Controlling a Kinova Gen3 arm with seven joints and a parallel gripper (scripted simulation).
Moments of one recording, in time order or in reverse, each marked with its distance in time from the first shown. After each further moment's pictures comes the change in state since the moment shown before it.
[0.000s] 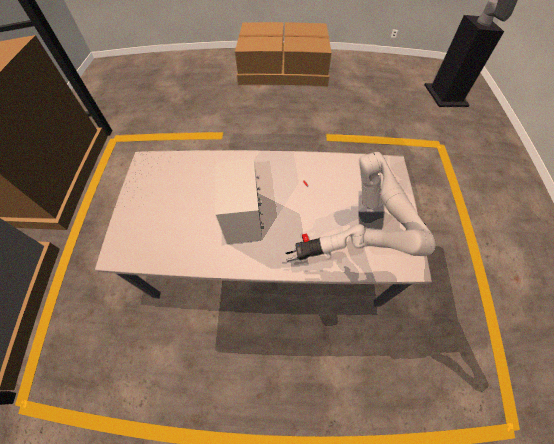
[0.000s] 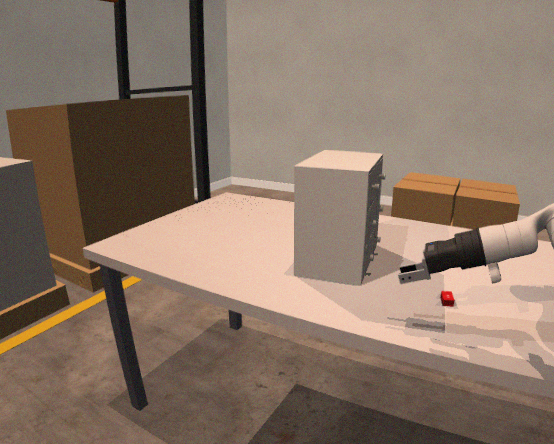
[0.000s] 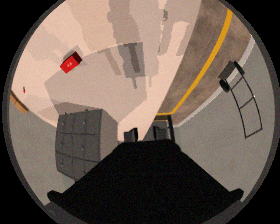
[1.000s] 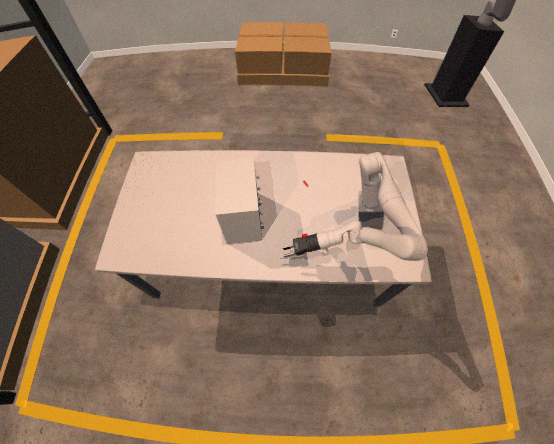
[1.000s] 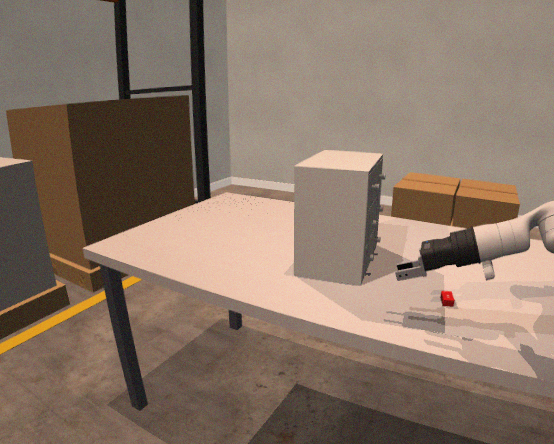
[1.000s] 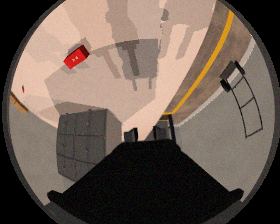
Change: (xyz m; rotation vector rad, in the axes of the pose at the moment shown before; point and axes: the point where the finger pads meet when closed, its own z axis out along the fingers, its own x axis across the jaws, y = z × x) arm -0.026 -0.004 0.010 -0.003 0.002 0.002
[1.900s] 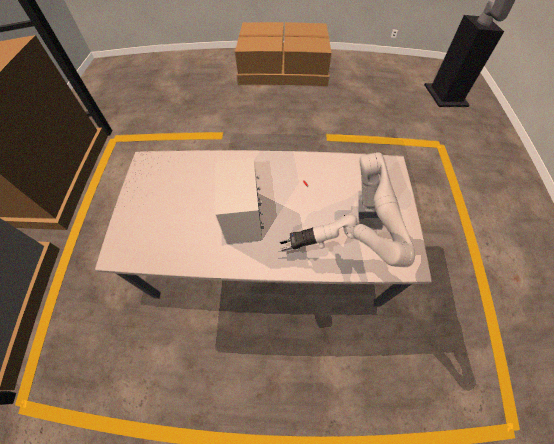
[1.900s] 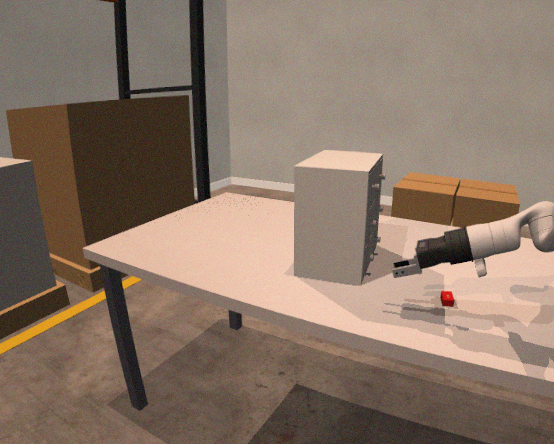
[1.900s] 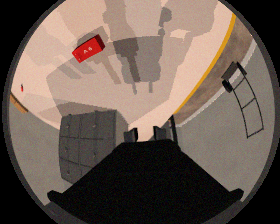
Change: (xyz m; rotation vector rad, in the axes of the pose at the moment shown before) arm -0.038 -0.009 0.014 0.001 -0.002 0.000
